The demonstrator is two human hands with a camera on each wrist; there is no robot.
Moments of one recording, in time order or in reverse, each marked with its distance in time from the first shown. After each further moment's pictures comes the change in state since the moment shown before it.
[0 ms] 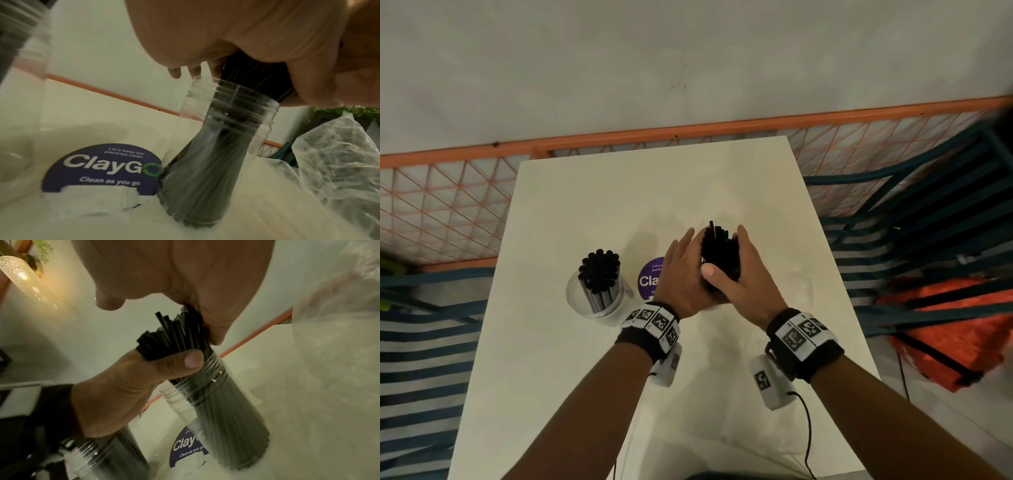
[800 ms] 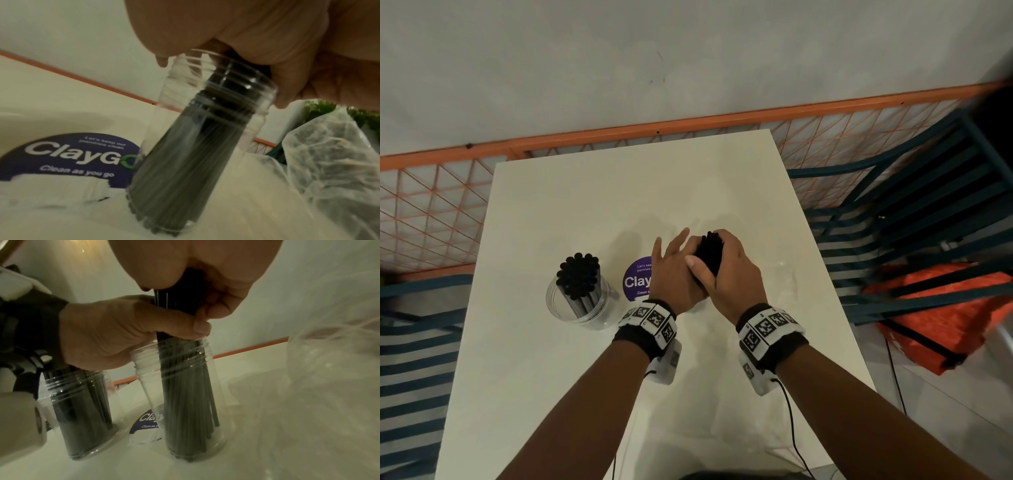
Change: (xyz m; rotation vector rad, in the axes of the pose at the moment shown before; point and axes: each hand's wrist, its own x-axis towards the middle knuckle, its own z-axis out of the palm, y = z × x) left_hand 0.012 0.014 0.006 0.217 -0.069 -0.017; right_hand 0.008 0.007 0.010 -0.311 0.253 -0.088
